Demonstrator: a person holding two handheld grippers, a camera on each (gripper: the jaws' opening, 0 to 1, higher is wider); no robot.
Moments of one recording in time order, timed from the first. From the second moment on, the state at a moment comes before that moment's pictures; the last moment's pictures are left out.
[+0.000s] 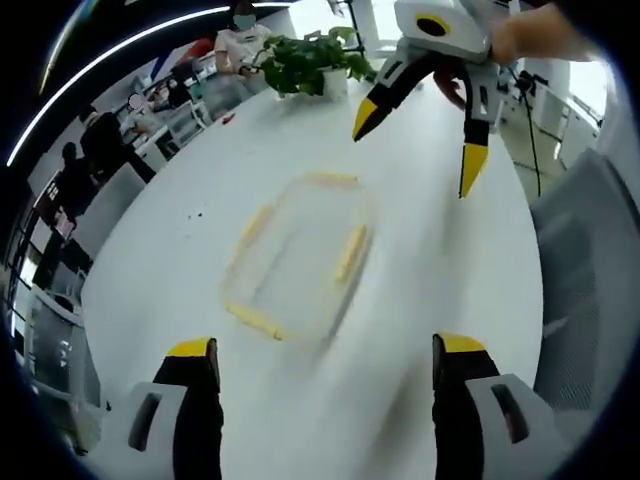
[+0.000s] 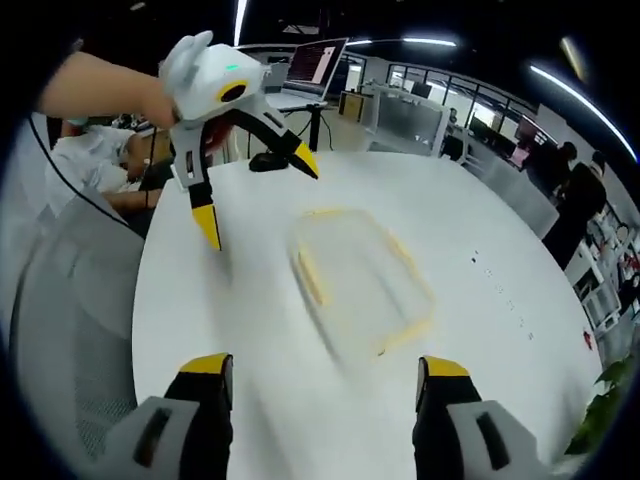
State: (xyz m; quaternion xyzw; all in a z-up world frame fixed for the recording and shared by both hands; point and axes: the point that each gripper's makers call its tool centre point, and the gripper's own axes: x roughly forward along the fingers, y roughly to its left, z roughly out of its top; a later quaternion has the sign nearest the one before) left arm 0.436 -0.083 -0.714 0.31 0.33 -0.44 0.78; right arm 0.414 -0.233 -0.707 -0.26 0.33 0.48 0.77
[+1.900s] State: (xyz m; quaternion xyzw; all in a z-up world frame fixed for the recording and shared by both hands) left arm 0.333 -0.051 -0.707 0.17 0.25 -0.36 0.88; right arm 0.321 -0.268 -0.693 -0.14 0.22 0.34 0.90
